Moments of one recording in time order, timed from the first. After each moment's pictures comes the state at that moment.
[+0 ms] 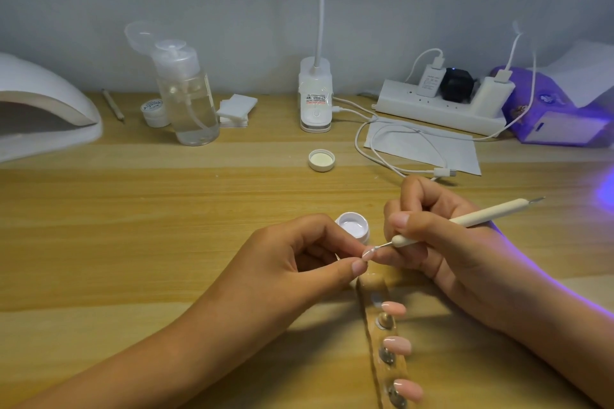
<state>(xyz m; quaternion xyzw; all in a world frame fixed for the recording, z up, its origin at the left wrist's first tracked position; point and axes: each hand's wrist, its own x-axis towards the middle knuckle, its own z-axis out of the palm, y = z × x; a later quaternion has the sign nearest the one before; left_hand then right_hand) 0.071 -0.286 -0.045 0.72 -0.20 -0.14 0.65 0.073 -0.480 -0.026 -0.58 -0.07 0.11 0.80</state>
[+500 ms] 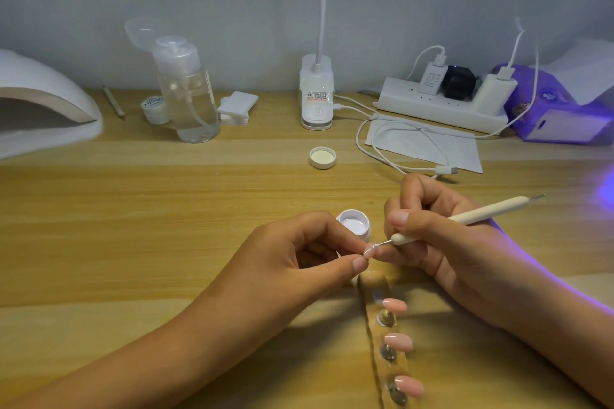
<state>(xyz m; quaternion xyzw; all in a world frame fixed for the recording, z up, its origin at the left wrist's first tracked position) 0.071 -0.287 -0.046 0.72 -0.20 -0.13 0.65 0.073 -0.483 -0.029 -0.58 -0.09 0.12 0.80</state>
